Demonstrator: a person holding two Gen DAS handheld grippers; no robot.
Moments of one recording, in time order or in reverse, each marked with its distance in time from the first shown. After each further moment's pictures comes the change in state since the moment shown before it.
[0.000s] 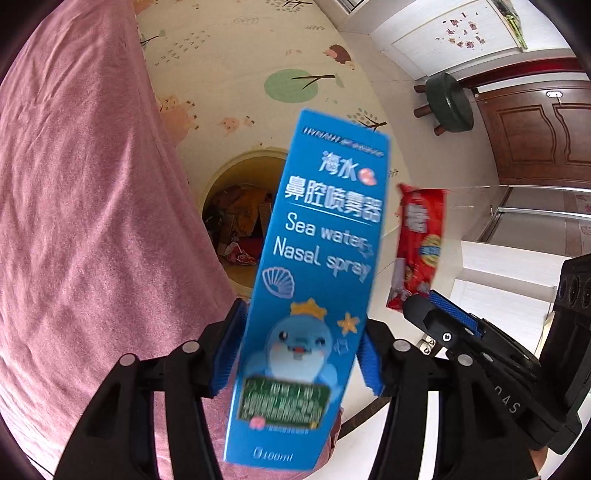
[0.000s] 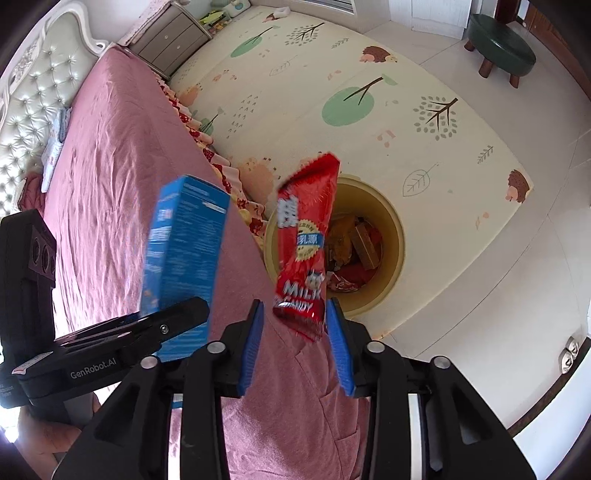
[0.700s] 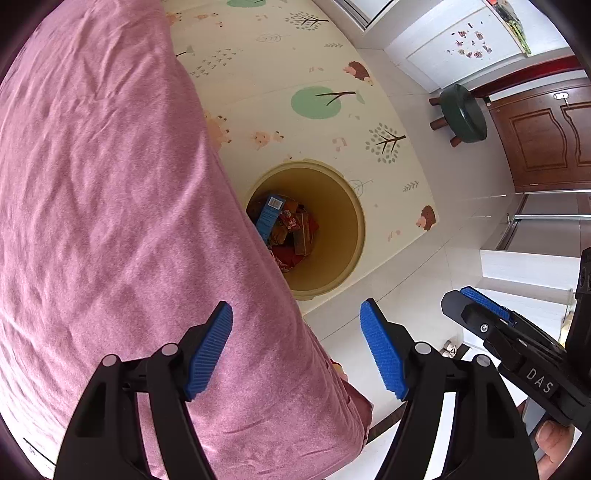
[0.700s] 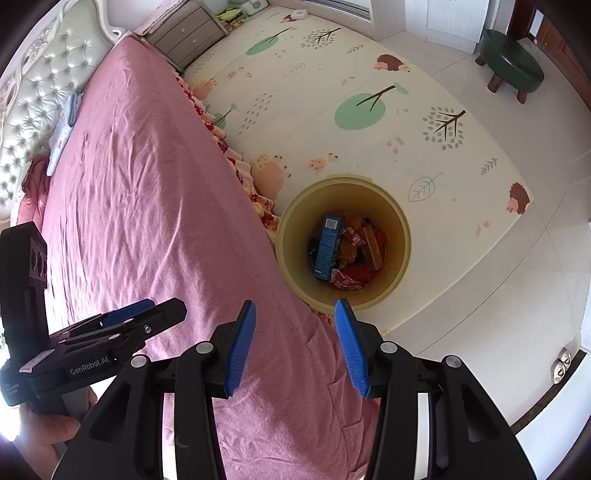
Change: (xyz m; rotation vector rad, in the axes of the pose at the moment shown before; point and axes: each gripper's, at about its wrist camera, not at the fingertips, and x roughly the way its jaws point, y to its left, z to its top) left arm -0.047 0.039 -0.041 -0.020 -0.071 0.072; right arm -0.016 0.038 -0.020 -0.081 -0.003 -0.010
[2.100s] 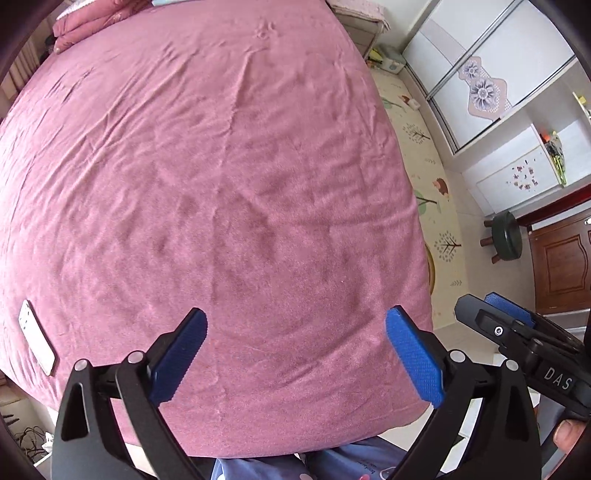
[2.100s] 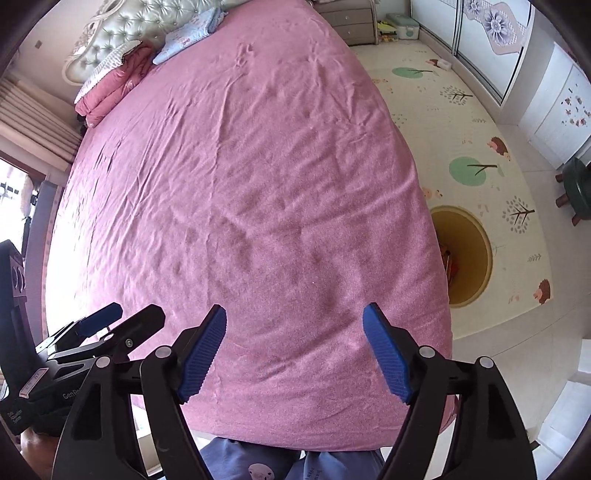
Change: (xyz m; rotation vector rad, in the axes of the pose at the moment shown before) left arm -0.216 0.196 -0.257 -0.384 -0.395 0.144; right arm -0.058 0.268 -0.166 -0.466 -0.039 0.034
